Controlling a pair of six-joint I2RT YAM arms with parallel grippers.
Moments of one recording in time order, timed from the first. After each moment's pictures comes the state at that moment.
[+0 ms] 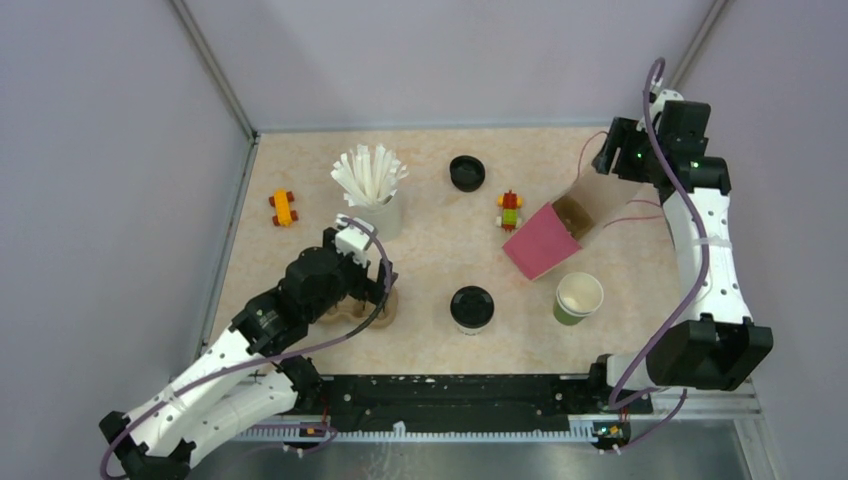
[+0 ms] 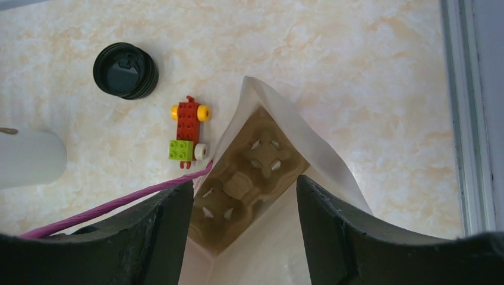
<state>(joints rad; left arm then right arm) -0.76 0.66 0.73 -0.46 -0.16 -0.09 -0.10 1.37 1.52 -0.77 -0.16 0.13</state>
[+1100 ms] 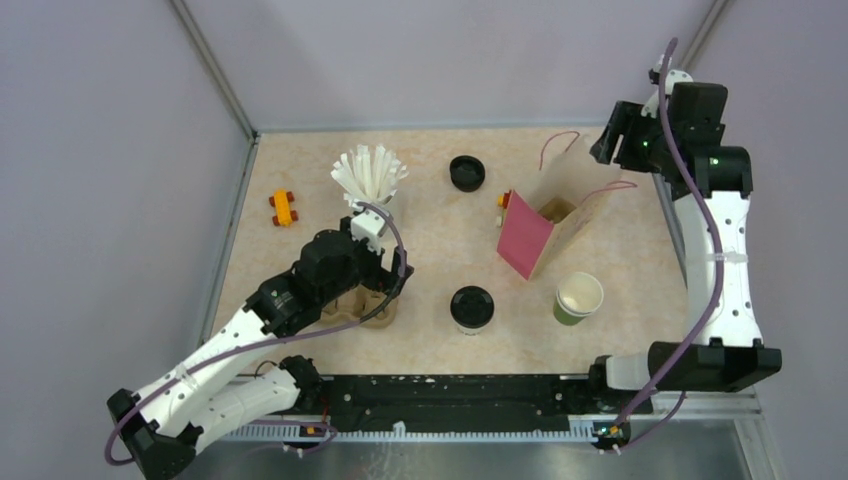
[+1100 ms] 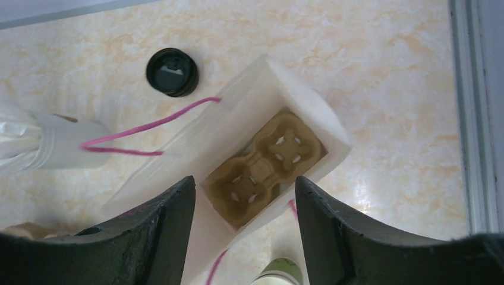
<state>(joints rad) -0.76 0.81 0.82 -0.43 -0.07 -0.14 -0.05 1.37 1.75 -0.97 -0.16 0.17</state>
